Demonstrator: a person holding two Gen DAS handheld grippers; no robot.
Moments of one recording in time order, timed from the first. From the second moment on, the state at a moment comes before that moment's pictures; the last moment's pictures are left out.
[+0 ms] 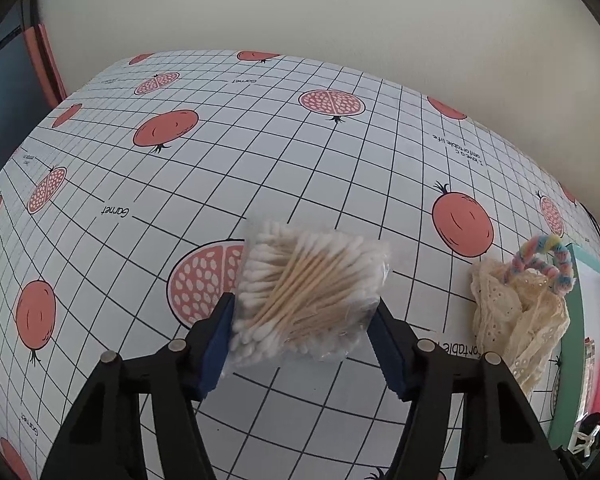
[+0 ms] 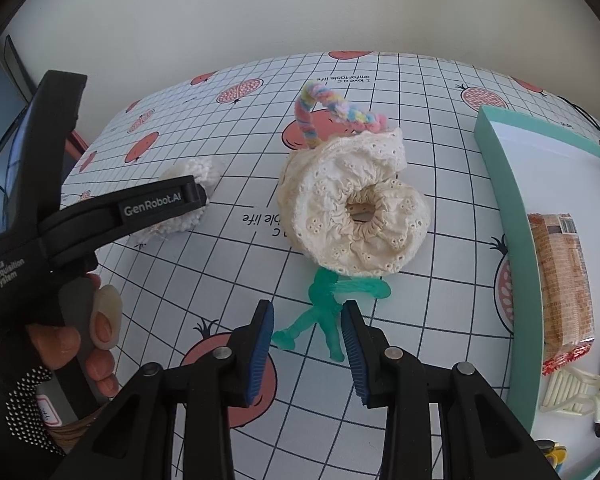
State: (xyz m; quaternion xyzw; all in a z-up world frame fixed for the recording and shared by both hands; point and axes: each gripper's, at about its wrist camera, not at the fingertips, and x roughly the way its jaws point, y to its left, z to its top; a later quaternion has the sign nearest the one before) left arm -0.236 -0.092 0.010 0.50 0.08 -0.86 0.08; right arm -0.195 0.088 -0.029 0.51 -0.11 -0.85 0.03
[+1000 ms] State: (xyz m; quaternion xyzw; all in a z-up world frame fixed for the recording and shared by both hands) left arm -0.165 -0.099 0.054 0.50 0.15 -0.84 0.10; right arm -0.153 0.109 0.029 0.46 -0.13 -0.87 0.07
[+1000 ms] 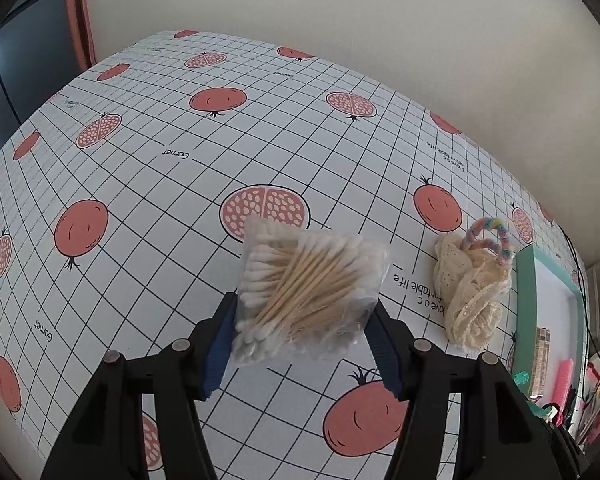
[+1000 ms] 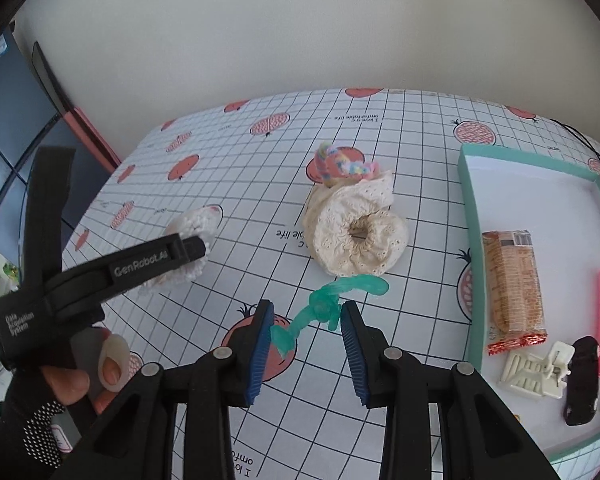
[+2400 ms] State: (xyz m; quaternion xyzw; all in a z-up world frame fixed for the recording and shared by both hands) left arm -0.139 0.070 0.114 0.44 0.09 -0.89 -0.07; right arm -0.085 0.297 0.022 0.42 -0.23 -0.87 -0.12
